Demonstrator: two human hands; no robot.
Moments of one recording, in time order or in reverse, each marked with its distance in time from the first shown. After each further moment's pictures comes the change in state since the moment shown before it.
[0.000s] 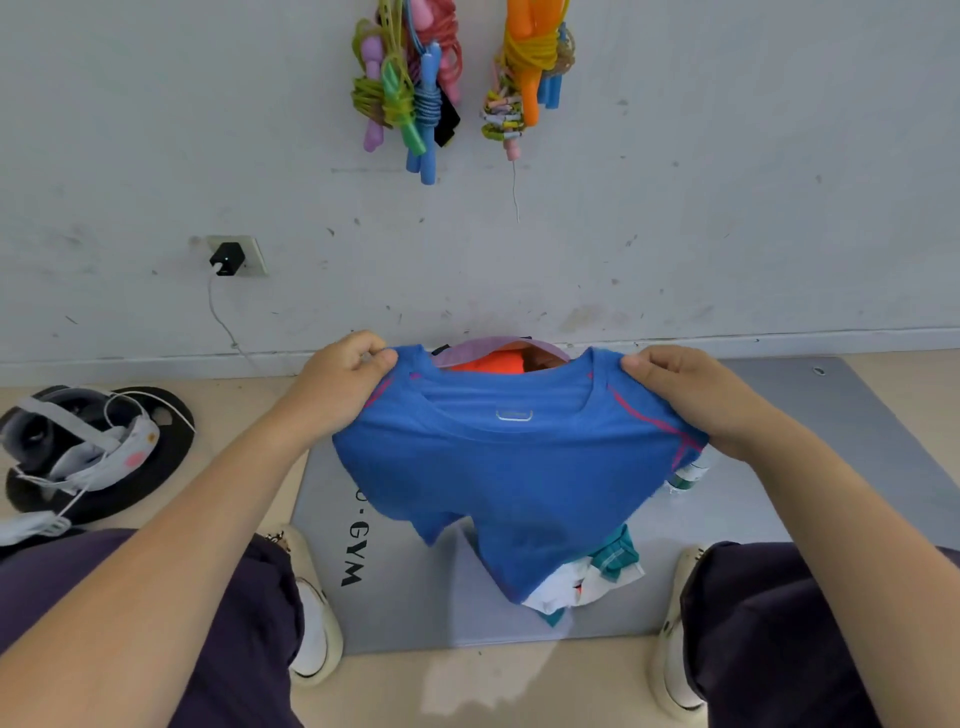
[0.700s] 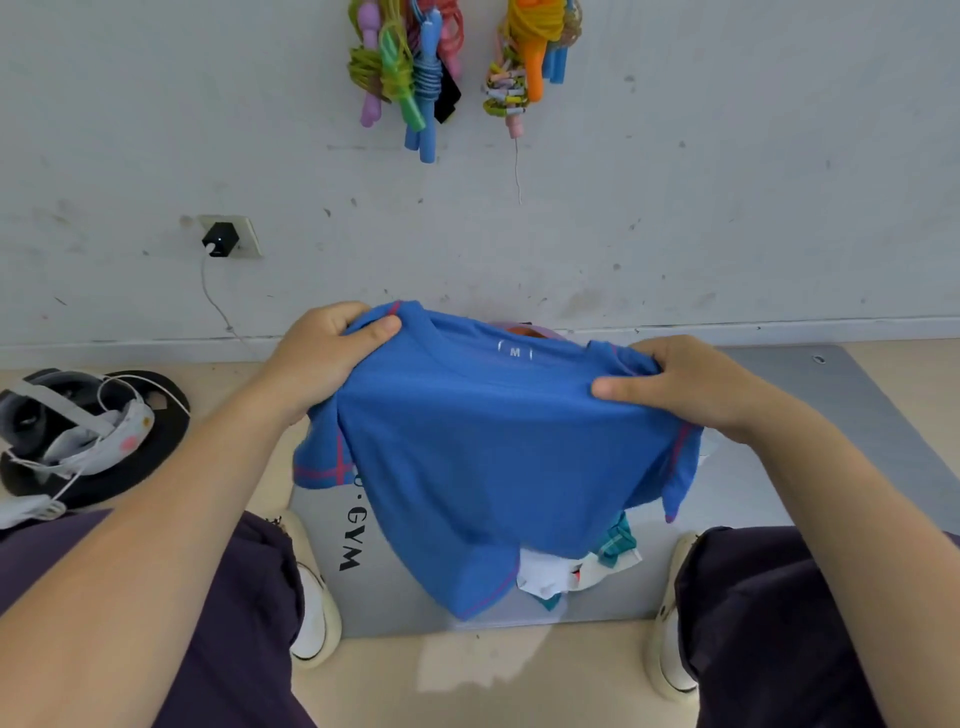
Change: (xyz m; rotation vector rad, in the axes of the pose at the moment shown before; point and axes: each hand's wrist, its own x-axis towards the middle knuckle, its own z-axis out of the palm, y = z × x) left_hand 0.003 0.006 -0.015 -0.215 -0.005 -0.034; right_hand -0.005 -0.015 0.003 -0.144 -0.135 -0.017
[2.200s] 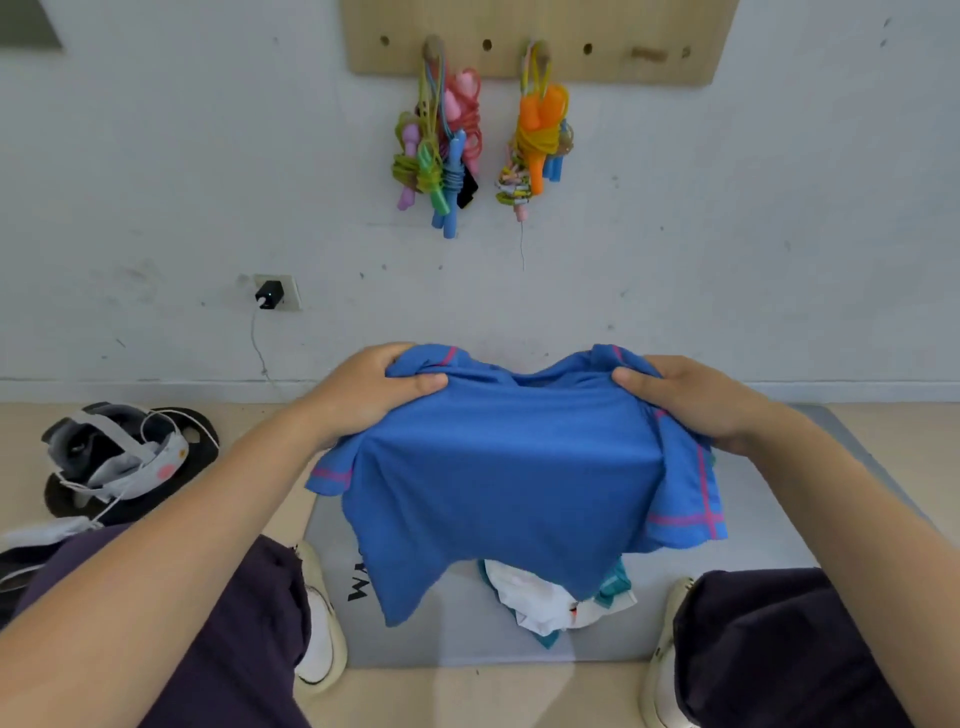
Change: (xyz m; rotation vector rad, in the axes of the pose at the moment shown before) left_hand -0.060 0.057 -0.012 0.047 -0.191 0.129; right_hand -0.047 -0.037 -0.028 0.209 -0.051 -0.091
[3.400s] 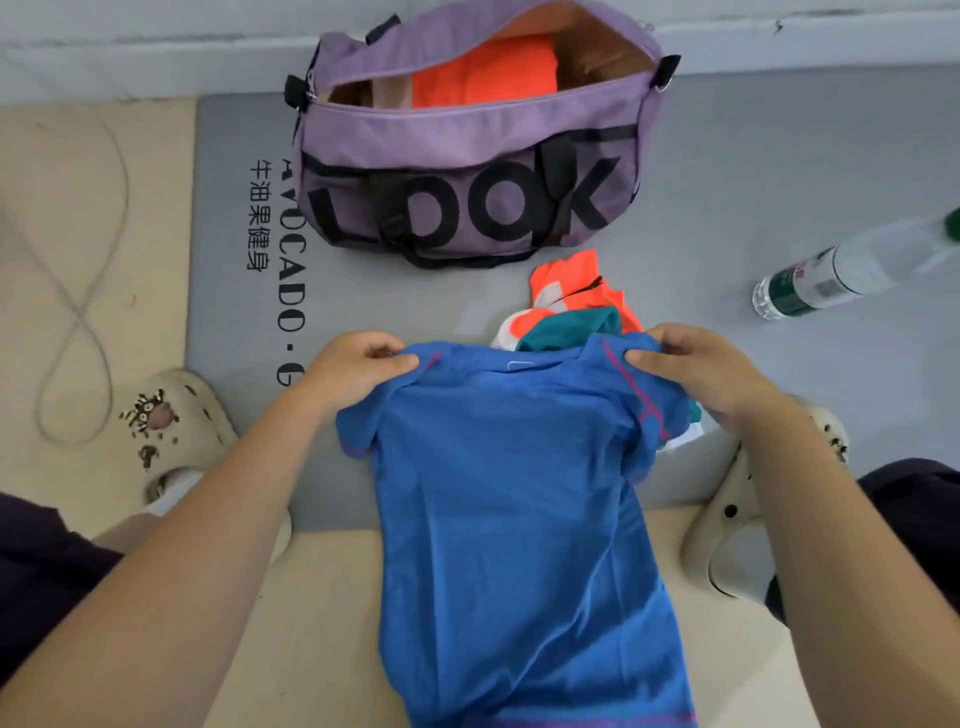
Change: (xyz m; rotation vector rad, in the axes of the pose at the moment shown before) left_hand 0.107 -0.373 0.190 -0.040 -0.260 -0.711; right_hand 0.150 0.374 0.109 0.263 -0.017 0.582
